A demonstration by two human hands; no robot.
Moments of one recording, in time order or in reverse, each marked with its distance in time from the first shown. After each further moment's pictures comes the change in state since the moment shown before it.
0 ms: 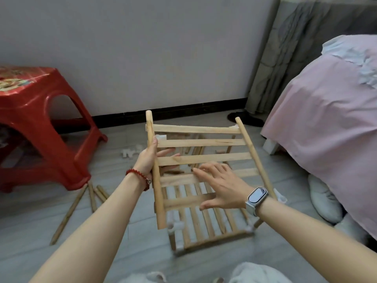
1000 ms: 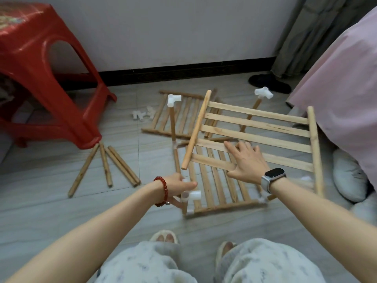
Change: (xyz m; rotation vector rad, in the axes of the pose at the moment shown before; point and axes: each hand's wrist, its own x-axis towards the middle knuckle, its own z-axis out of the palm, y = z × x) left_hand -0.020 -0.109 -0.047 0.812 -0.151 -0.597; right_hand 0.021 0.025 0.075 0.008 -0.126 0.360
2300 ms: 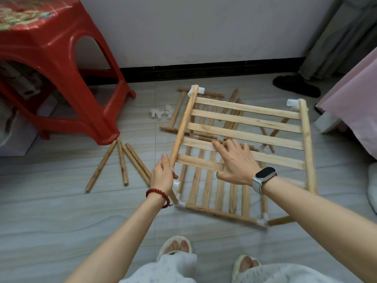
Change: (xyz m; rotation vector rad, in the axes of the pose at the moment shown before) left_hand 0.017 -0.034 -0.043 -0.322 0.816 0.304; right_hand 0.050 -0.074 0.001 0.019 0.055 -0.196
